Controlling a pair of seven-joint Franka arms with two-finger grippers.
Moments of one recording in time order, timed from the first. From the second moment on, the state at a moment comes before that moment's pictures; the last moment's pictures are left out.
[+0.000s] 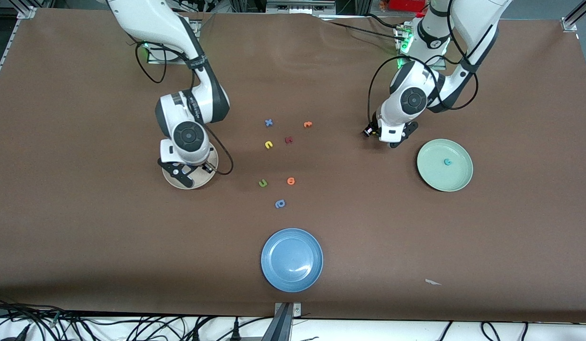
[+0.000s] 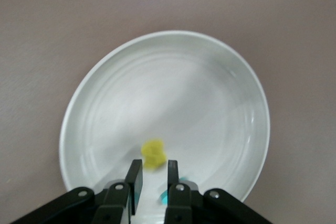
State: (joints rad) left arm 0.13 0.35 -0.59 -2.48 -0.04 2.57 -1.20; right arm 0.75 0.53 -0.36 -1.91 0.01 2.16 1.06
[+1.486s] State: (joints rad) left arm 0.16 0.33 -0.60 -2.49 -0.04 2.59 -1.18; right arm 0.96 0.60 -0.23 -1.85 0.21 2.34 1.49
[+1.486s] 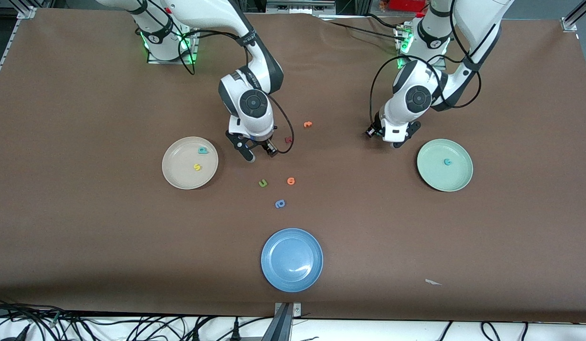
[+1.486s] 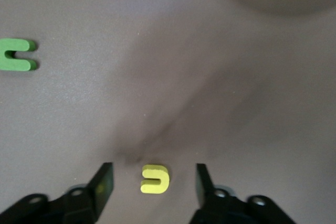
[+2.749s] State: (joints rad) left arm 0.25 0.32 -0.60 -2.16 -0.04 2.23 -1.06; right arm 1.00 0.64 -0.23 -1.85 0.21 2.42 1.59
